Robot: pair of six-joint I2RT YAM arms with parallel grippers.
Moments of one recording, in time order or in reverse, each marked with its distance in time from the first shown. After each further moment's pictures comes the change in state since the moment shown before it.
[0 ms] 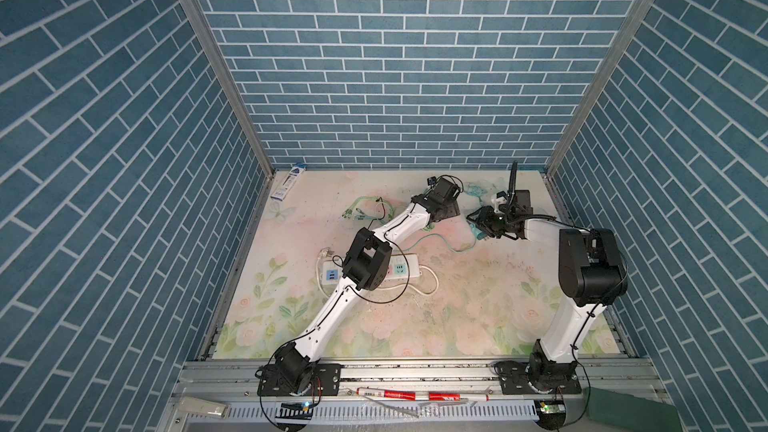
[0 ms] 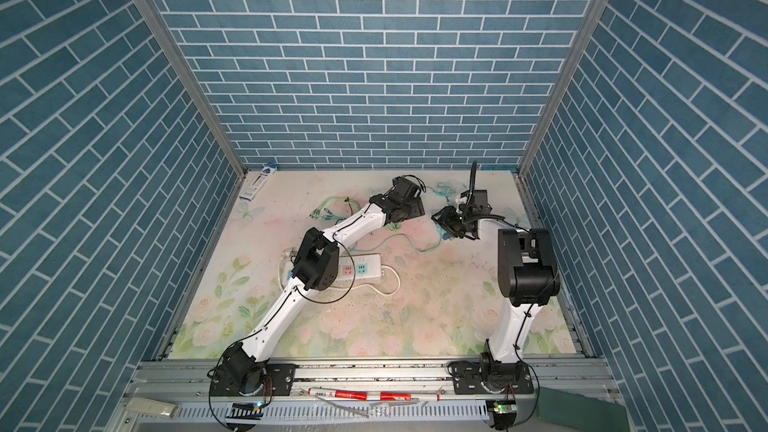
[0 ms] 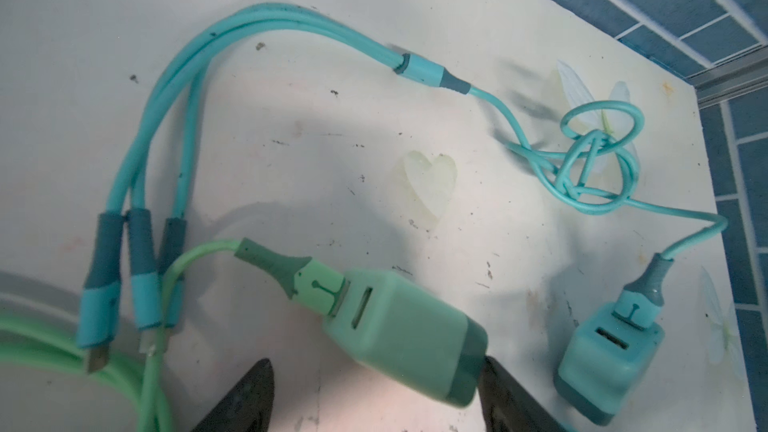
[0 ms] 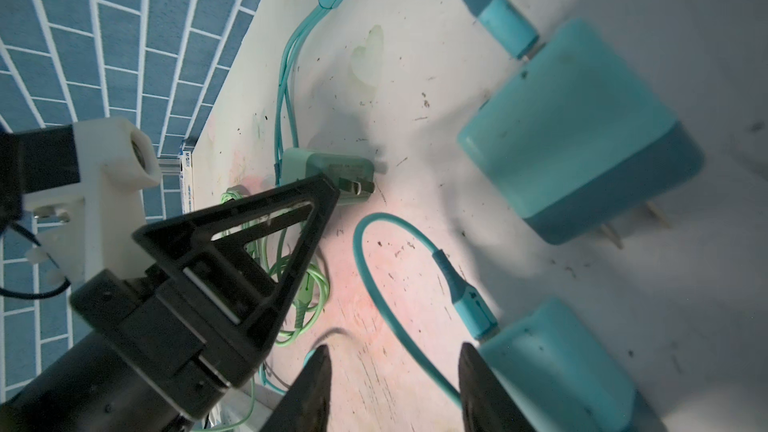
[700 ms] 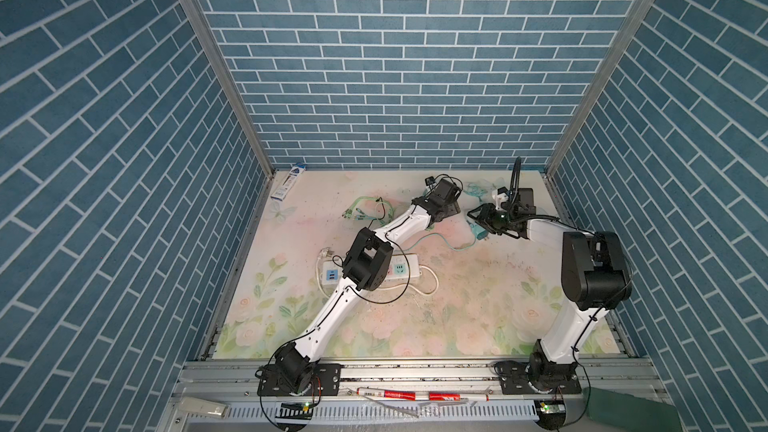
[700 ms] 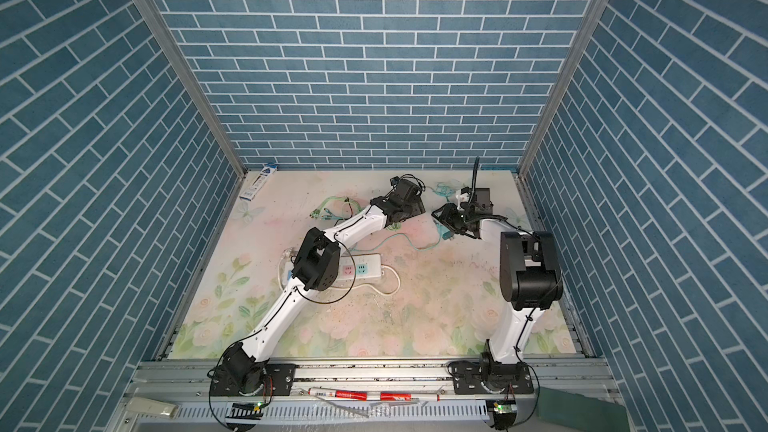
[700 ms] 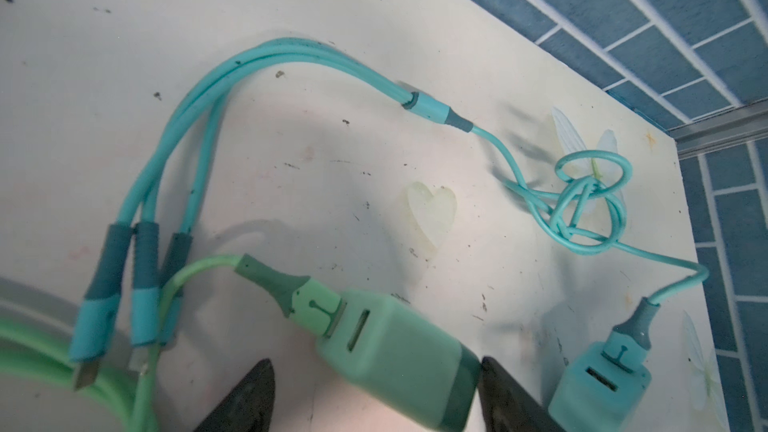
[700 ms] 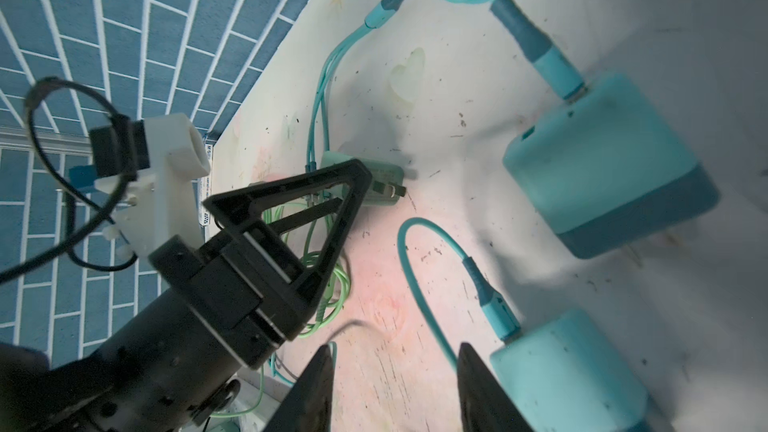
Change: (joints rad) left arm -0.006 -0.006 -0.040 0.074 -0.062 -0.074; right arm -0.006 -0.043 -0.006 0.023 -0.025 -0.031
